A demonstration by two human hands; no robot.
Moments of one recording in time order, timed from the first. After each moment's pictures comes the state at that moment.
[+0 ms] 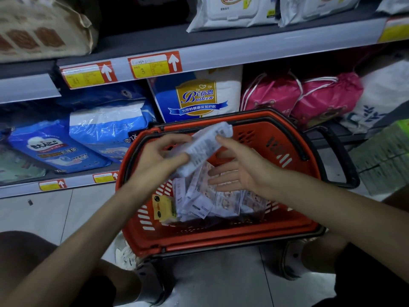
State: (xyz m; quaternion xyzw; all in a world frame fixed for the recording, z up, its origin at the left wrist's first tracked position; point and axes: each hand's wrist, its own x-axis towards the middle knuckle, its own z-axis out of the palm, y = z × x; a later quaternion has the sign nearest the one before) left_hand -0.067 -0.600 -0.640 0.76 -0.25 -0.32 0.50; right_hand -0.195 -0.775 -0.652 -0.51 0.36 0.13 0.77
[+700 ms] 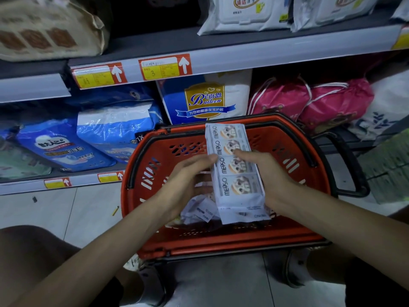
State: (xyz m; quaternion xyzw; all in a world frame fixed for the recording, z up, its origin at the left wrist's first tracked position) left_hand -0.094 -0.618 -0.668 0.64 -0.09 -0.49 0.59; right_hand -0.201 -0.776 -0.668 -0.44 0.37 0.00 0.82
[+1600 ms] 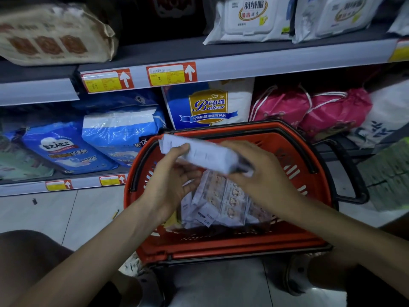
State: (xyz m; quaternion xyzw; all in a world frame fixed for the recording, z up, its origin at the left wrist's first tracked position) left_hand -0.077 -0.601 -0.656 0.58 0.02 -0.43 0.69; right_hand -0.211 -0.769 -0.653 -0.86 0.08 -0.18 0.48
